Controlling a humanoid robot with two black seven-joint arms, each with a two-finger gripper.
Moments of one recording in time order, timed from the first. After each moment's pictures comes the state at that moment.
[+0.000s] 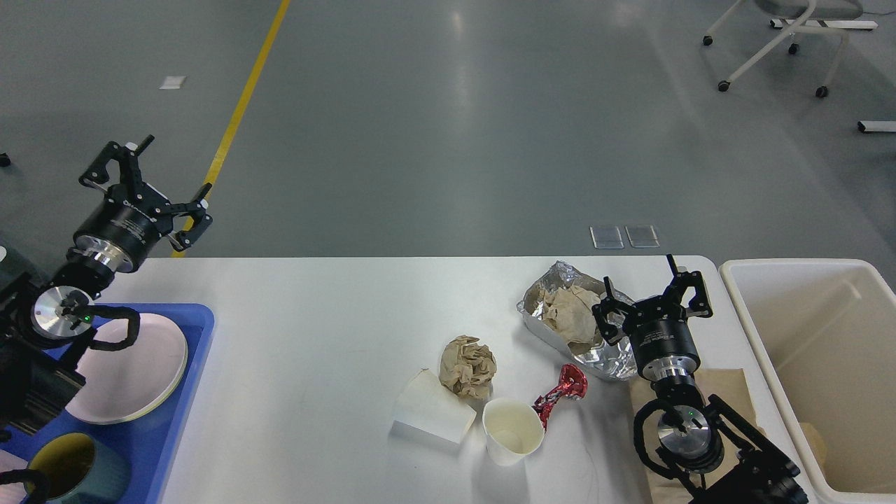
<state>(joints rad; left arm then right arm) -0.69 0.42 -0.92 -0.51 -0.09 -0.55 -0.10 0.25 -0.07 1.10 0.91 -0.14 0.21 0.45</state>
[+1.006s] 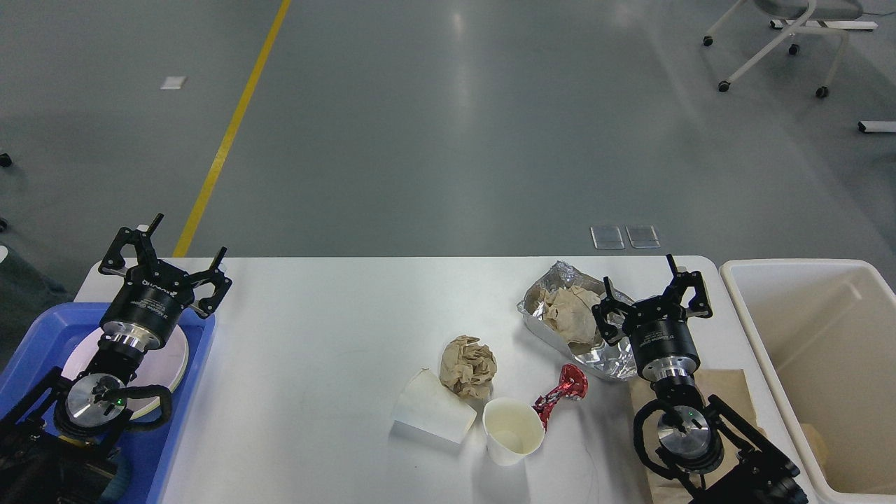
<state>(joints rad) -0.36 0.31 -1.26 -0.76 0.06 -0.50 -0.11 0.25 -0.07 1.10 0.91 -0.14 0.21 0.45</state>
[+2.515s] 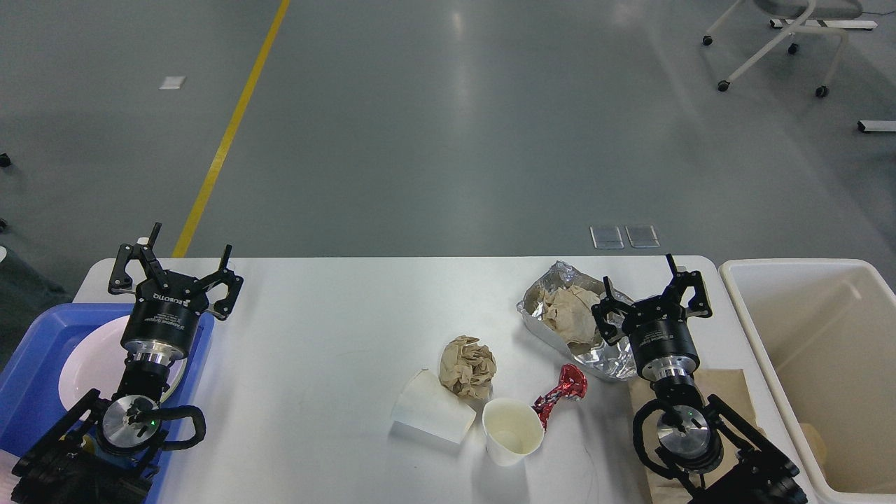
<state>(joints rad) -0.33 0.22 -1.23 -0.75 0.01 -0.58 -0.30 0.25 -0.07 1.10 0.91 -0.14 0.21 0.45</state>
